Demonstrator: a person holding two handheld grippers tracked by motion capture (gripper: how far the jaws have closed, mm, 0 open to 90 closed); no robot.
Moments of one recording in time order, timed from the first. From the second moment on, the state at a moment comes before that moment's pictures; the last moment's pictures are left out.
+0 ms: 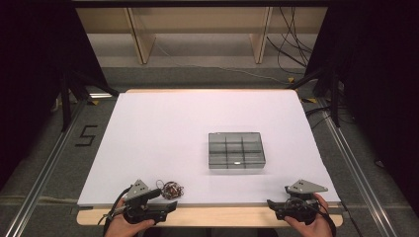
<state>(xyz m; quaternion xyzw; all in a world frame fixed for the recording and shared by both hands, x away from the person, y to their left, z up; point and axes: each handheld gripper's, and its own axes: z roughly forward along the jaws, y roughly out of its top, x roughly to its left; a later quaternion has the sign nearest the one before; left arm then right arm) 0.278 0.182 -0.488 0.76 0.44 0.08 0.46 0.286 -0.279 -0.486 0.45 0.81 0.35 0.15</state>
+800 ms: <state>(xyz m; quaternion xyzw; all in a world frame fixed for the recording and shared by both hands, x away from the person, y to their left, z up) 0.278 0.181 -0.487 0.76 0.45 0.09 0.47 0.288 -0.280 -0.486 0.44 0.81 0.36 0.16</state>
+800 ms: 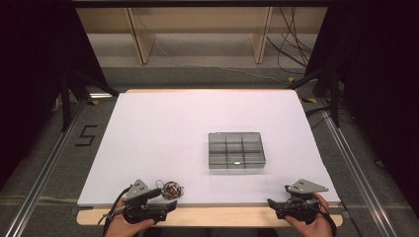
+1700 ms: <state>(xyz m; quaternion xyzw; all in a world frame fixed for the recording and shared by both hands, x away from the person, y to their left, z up) 0.290 0.168 -0.476 0.75 0.44 0.11 0.48 0.297 -0.291 -0.476 0.45 0.79 0.37 0.18</state>
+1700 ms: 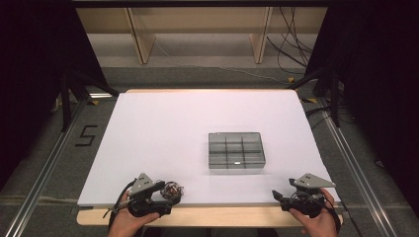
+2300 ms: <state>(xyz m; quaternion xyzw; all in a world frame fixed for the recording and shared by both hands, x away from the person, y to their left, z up) 0.319 0.144 -0.466 0.78 0.39 0.13 0.47 0.320 -0.294 -0.471 0.42 0.80 0.38 0.19</state>
